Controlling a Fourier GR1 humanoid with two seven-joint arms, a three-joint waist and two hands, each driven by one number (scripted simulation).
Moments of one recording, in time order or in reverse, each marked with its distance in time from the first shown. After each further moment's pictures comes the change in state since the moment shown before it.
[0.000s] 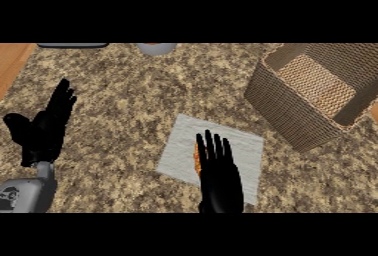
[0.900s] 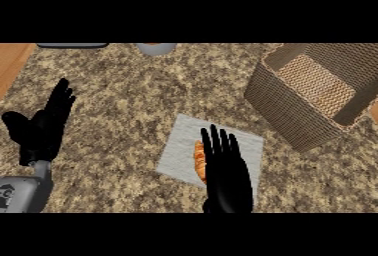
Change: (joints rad) left arm -0.009 0.090 -0.083 0.024 0.101 0.066 -0.022; right arm -0.042 -0.021 -0.029 -0.142 -0.076 0.186 0.084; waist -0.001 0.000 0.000
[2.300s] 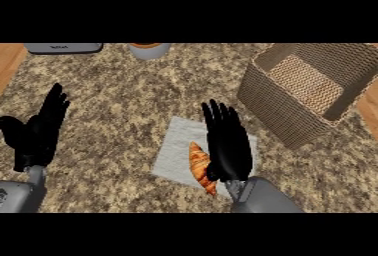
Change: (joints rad) left arm 0.027 0.091 -0.077 0.012 0.098 0.090 -0.034; right arm -0.248 -0.096 -0.041 0.184 -0.114 -0.146 -0.045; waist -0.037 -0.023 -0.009
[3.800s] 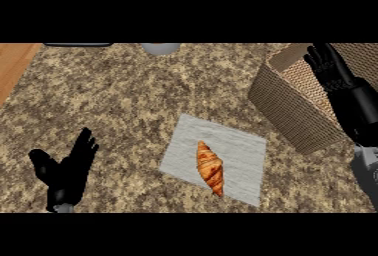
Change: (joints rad) left arm 0.220 -0.160 -0.082 -0.026 0.128 0.049 0.040; right arm 0.083 -0.393 -0.553 -0.140 -1.295 -0.030 -0.831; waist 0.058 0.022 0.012
